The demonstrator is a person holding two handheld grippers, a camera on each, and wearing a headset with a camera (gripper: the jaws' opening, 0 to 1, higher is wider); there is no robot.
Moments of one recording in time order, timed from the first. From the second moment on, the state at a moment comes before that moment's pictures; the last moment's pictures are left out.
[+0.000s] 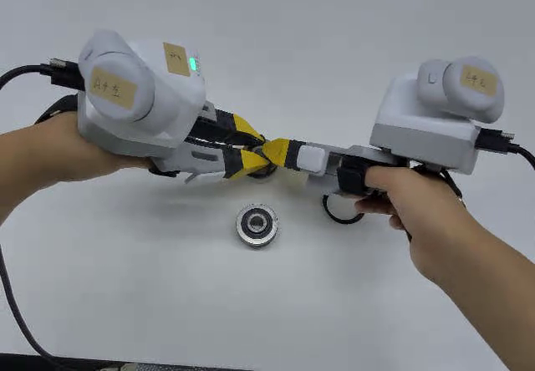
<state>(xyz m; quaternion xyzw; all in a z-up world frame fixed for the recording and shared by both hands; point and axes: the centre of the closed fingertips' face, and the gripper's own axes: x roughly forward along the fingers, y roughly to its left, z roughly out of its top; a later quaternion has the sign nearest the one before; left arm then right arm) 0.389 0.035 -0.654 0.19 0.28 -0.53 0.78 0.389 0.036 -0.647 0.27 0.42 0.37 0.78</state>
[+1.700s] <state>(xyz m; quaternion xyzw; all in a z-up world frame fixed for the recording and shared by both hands) 0.395 0.074 -0.629 0.19 0.28 -0.46 0.82 0.391 0.024 -0.618 0.35 0.41 0.34 0.77</state>
